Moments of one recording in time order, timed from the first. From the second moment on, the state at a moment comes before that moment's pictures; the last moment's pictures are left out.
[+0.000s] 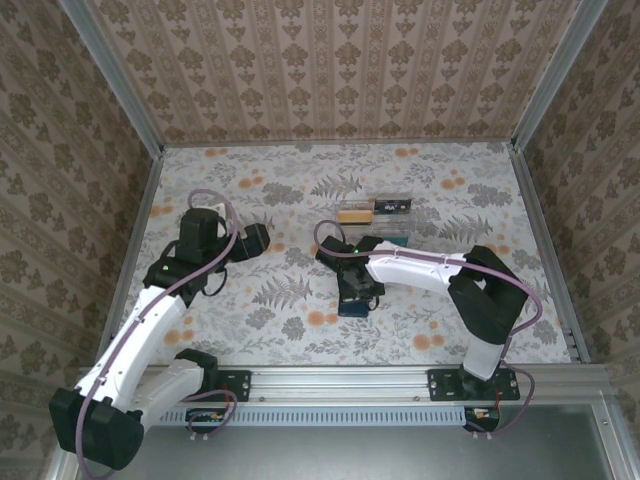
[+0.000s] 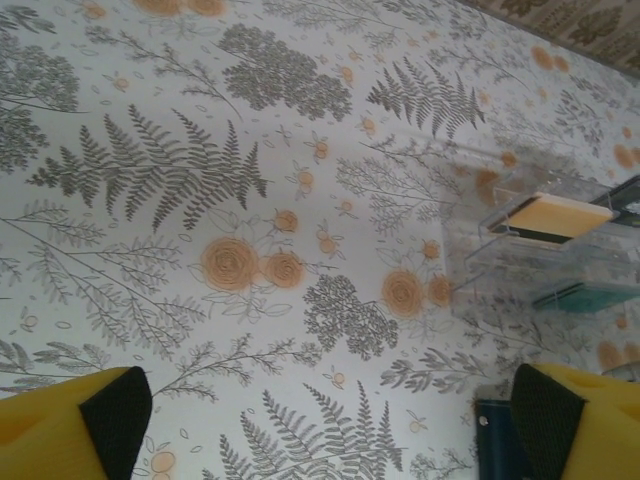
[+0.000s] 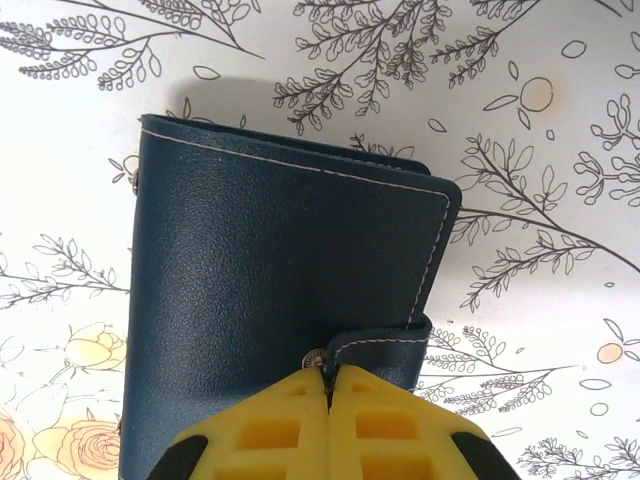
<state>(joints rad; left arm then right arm) -0.38 0.93 0.81 -0.56 0.09 -0.51 0.88 1.77 1.18 -0.90 0.17 0.79</state>
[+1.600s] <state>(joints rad) -0.51 1.01 0.76 -0.52 0.22 -0.68 0.73 1.44 0.95 -0.73 0.12 0.78</state>
